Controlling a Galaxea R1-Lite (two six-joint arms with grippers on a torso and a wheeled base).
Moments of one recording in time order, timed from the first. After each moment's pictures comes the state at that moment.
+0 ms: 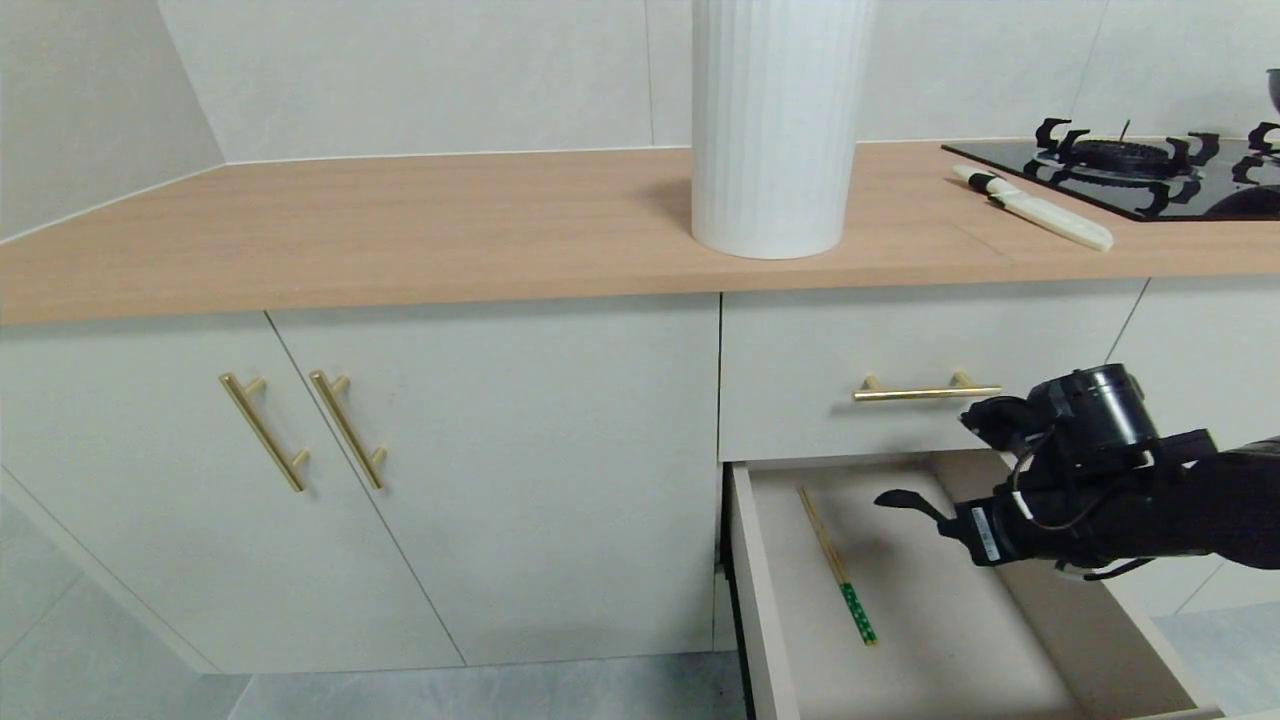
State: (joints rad) left arm 0.00 0.00 0.00 0.00 0.01 0.00; right arm 0.25 1.81 -0.81 -0.17 0.05 0.02
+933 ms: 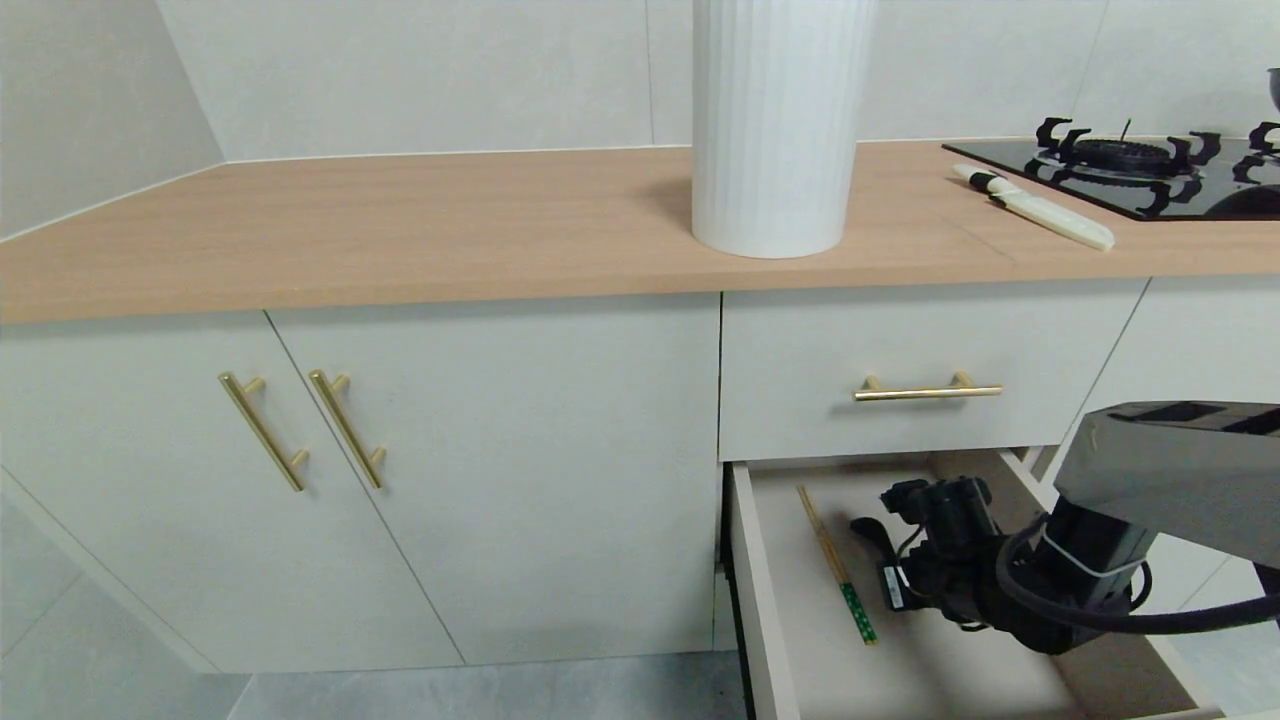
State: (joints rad) left arm 0.00 0.00 0.00 0.00 0.01 0.00; right arm 0.31 2.35 -0.78 -0.77 -0.19 0.08
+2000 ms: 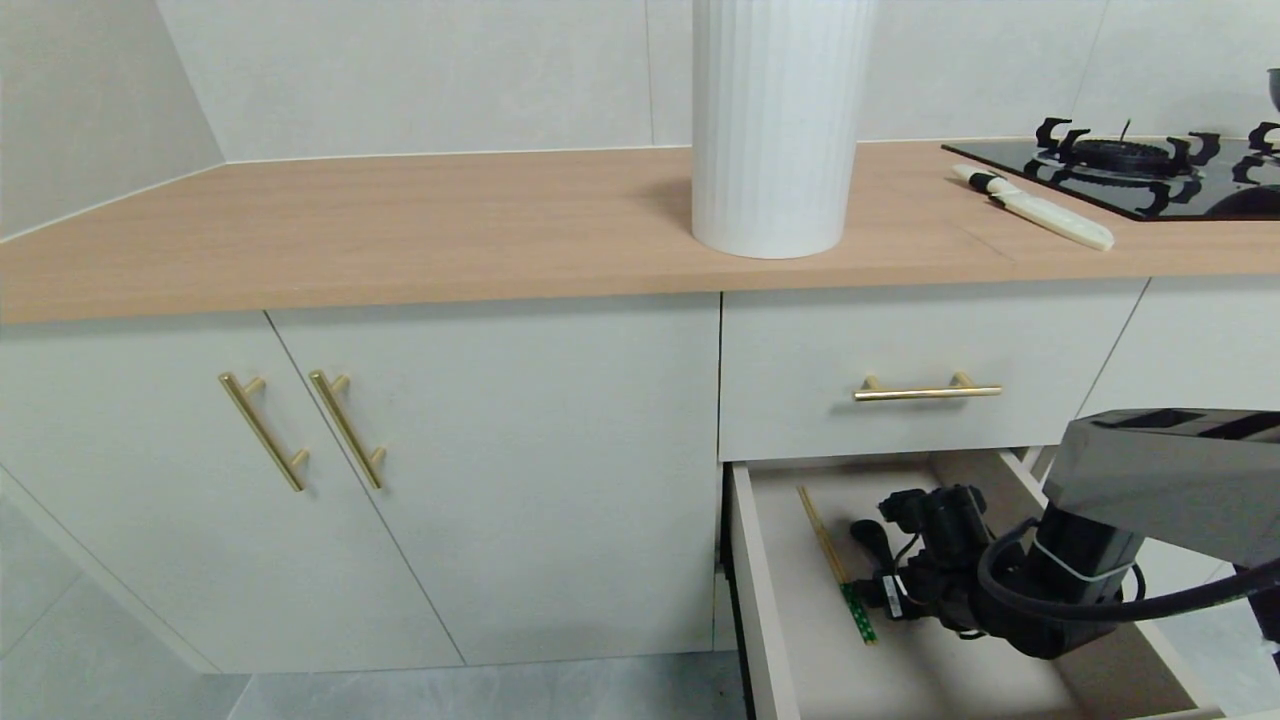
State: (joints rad) left arm 0.00 0.00 0.00 0.00 0.01 0.00; right arm 0.31 2.38 -0.79 -0.77 -0.19 0.08
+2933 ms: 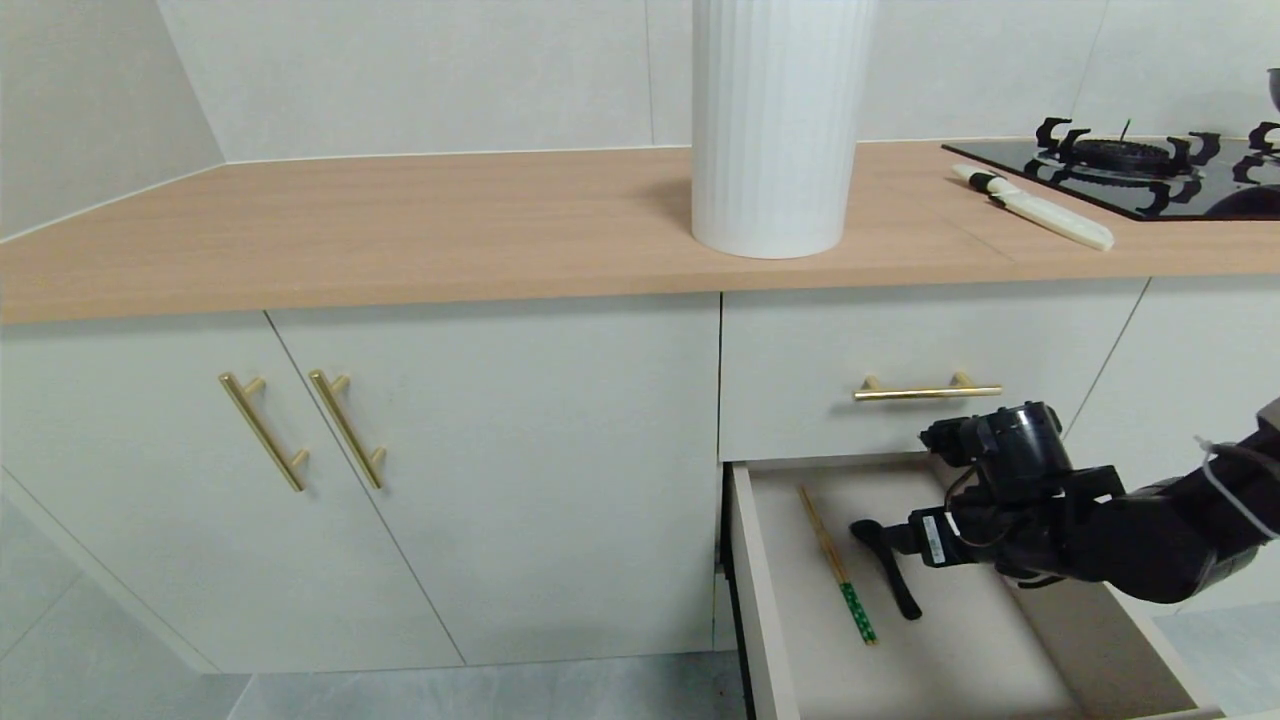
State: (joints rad) left arm 0.00 0.00 0.00 0.00 0.01 0.00; right arm 0.33 1.95 -0.78 -0.40 -0.18 0.10
